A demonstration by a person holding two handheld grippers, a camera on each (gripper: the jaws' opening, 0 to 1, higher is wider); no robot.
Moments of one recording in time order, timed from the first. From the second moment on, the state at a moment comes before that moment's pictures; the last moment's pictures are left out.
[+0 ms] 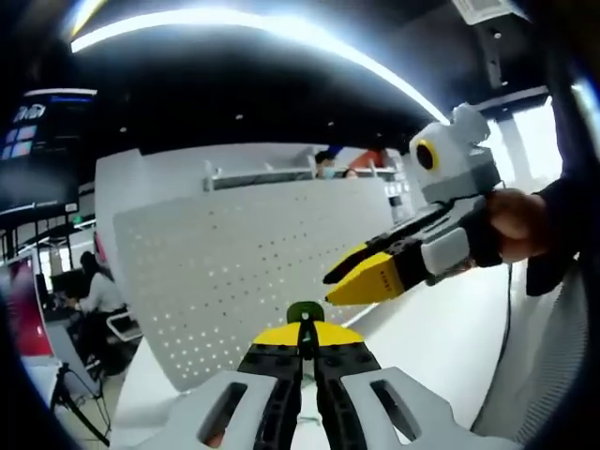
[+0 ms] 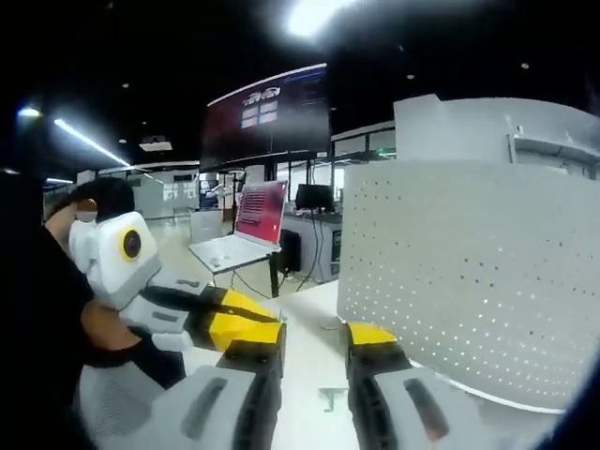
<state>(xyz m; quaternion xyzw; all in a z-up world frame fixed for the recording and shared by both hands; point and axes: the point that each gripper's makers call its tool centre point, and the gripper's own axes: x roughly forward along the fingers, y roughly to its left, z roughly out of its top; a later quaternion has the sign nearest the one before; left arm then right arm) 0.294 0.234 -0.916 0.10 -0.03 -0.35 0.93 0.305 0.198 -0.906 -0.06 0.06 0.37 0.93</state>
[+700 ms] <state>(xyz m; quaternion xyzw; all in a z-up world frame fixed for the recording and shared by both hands) 0.317 0.233 -0.907 0.11 -0.02 -0.33 0.94 0.319 0.151 -0.926 -0.10 0.01 0.31 0.94</state>
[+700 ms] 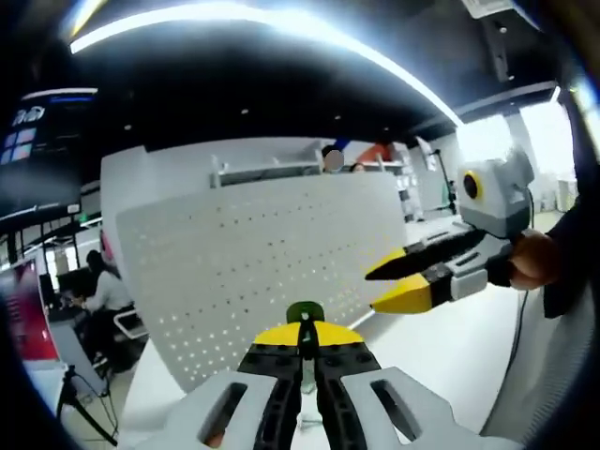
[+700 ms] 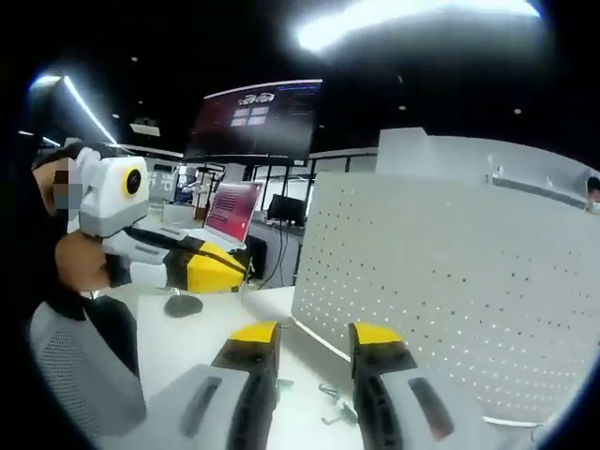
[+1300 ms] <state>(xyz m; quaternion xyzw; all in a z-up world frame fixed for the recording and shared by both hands) 0.399 0.220 -0.830 0.08 -0.08 -0.28 0.95 0.328 0.124 -0.914 -0.06 0.01 0.28 0.96</state>
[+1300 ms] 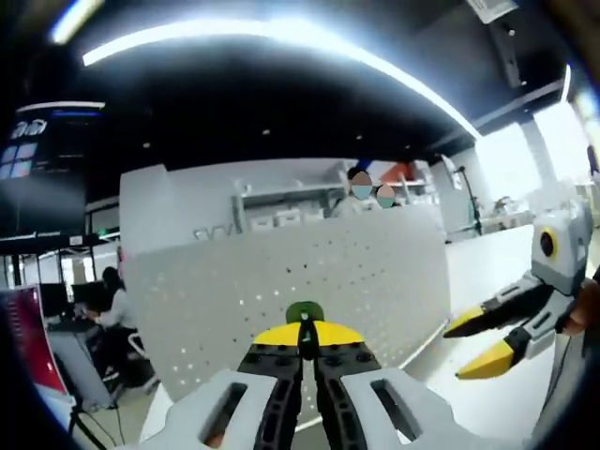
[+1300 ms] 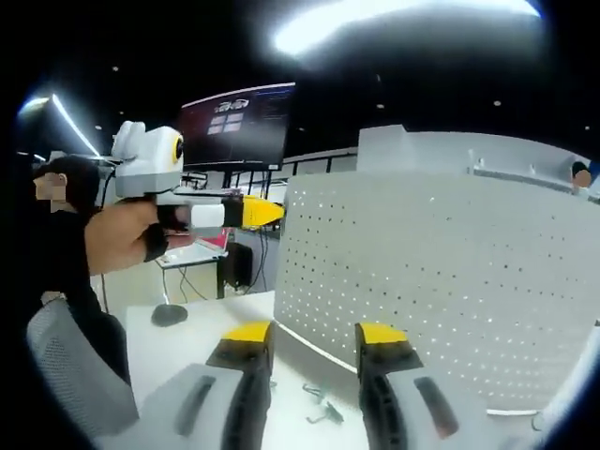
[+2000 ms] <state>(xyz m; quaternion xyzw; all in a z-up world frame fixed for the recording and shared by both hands) 0.490 0.207 -0.801 0.03 -0.10 -0.20 0.97 0.329 0.118 -0.911 -0.04 0.01 0.27 0.96</state>
